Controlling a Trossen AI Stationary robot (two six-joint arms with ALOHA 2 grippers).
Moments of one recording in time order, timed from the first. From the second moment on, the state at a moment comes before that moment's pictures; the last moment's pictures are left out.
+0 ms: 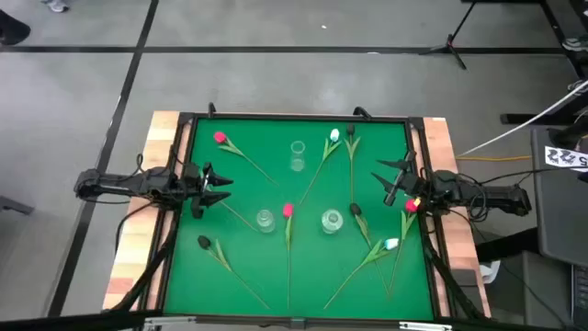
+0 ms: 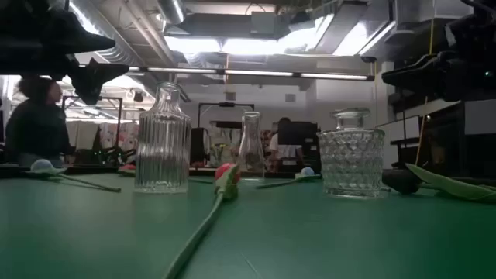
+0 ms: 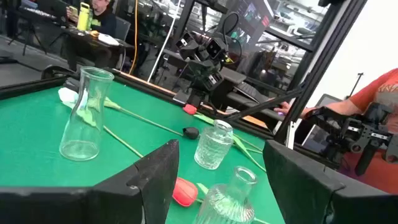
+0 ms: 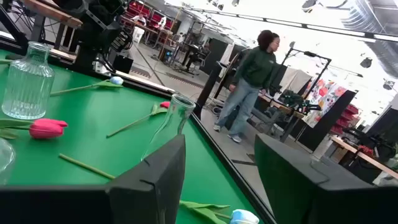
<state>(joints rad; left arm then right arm) -0.08 0.01 0.01 0.03 -0.14 -0.39 0.00 0.00 0.01 0.08 0.39 -0.49</state>
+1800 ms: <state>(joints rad) -0.08 0.01 0.01 0.03 -0.14 -0.39 0.00 0.00 0.01 0.09 0.35 -0.32</state>
